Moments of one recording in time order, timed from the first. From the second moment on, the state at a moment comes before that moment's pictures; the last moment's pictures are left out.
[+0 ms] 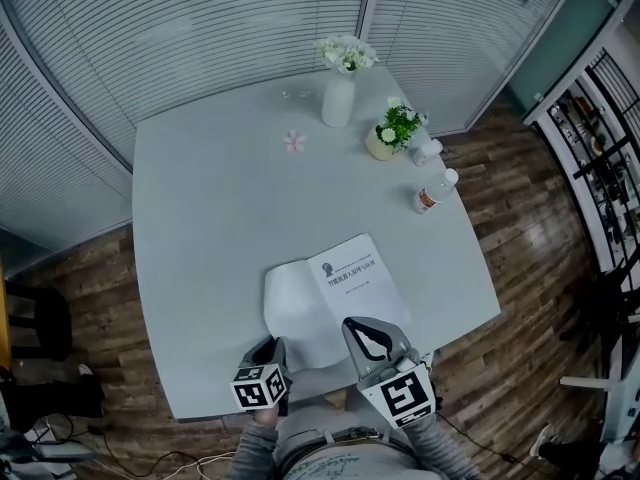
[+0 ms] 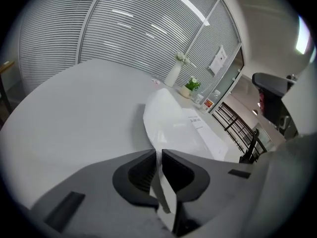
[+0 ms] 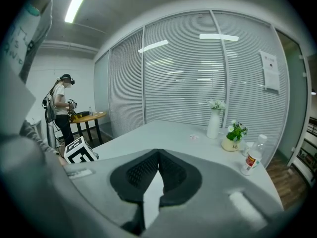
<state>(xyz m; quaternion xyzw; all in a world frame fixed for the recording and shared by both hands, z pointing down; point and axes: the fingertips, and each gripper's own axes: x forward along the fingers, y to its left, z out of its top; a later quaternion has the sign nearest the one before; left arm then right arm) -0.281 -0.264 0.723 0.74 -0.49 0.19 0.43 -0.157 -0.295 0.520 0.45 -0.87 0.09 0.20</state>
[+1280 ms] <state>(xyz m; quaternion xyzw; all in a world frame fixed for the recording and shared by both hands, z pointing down) -0.156 -0.289 0.671 0.77 -0.47 0.18 0.38 -0.064 -0.295 0.494 0.44 -0.88 0.07 0.18</state>
